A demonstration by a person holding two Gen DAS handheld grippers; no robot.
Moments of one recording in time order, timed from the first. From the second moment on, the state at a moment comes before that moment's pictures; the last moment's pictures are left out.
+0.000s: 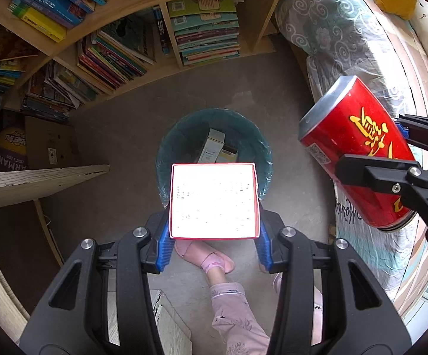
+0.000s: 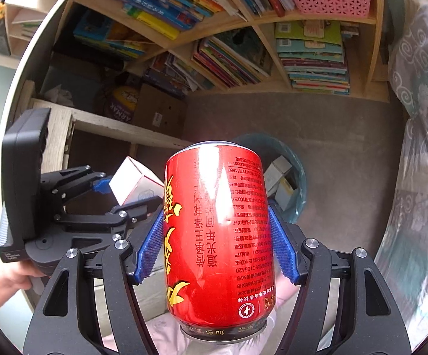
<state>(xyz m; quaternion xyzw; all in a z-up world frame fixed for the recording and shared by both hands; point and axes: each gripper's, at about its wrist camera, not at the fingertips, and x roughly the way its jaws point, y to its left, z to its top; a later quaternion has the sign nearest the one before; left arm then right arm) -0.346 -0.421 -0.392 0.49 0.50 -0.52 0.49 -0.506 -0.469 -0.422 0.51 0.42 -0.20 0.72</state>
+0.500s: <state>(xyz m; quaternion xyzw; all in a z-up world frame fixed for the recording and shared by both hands) -0.334 -0.424 -0.396 0.50 0.49 -0.51 0.50 -0.520 -0.486 -0.422 0.52 0.42 -0.23 0.71</state>
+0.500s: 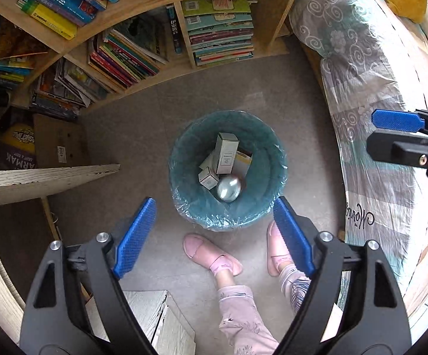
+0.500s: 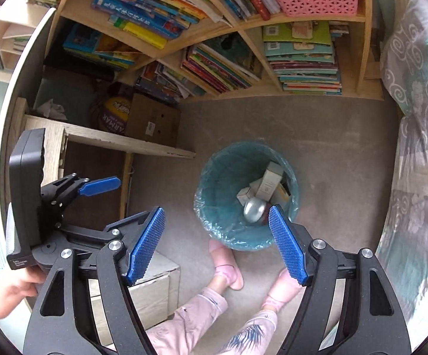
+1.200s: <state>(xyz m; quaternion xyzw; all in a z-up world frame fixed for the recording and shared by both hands) -0.332 -0.394 -0.297 0.46 0.48 -0.51 0.54 -0.539 -0.468 -0.324 0.47 0.43 -0.24 0.73</state>
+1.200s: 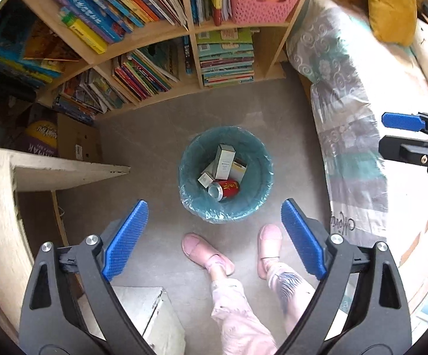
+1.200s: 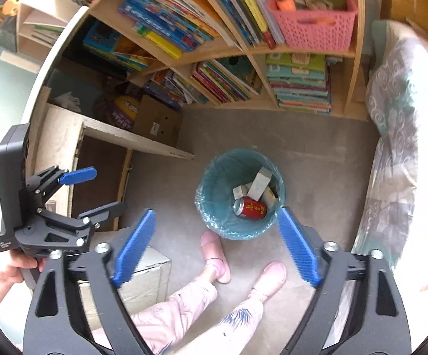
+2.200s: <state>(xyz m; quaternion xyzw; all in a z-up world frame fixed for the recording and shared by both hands) -0.158 -0.210 -0.107 0.28 0.49 -0.32 0.76 -0.308 -0.415 -0.115 0.23 0.46 0.00 0.86</state>
